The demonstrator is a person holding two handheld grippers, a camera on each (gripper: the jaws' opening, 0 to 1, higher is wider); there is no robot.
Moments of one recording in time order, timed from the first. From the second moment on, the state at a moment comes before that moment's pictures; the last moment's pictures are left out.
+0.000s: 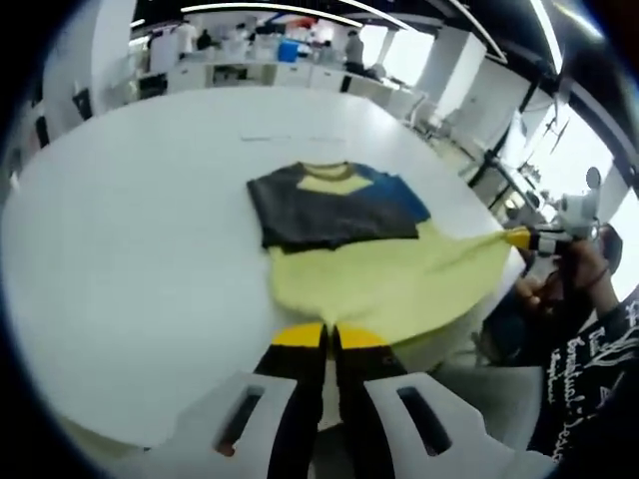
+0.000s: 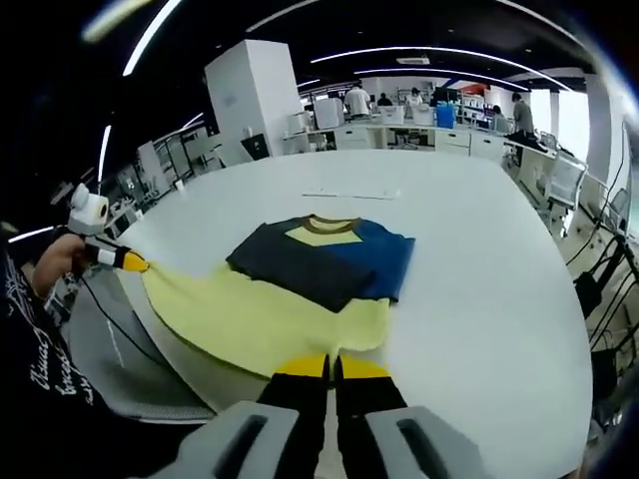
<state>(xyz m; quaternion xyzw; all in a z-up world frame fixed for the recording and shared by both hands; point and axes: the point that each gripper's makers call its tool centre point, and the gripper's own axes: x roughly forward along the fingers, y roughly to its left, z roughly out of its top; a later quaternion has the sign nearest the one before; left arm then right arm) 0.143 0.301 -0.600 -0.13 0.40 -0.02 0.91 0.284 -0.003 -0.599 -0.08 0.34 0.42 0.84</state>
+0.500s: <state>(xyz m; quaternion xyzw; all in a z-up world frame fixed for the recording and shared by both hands) 0.177 0.311 -0.571 -0.12 0.36 -0.02 0.92 0.315 0.011 -0.573 -0.09 0.30 0.41 0.85</state>
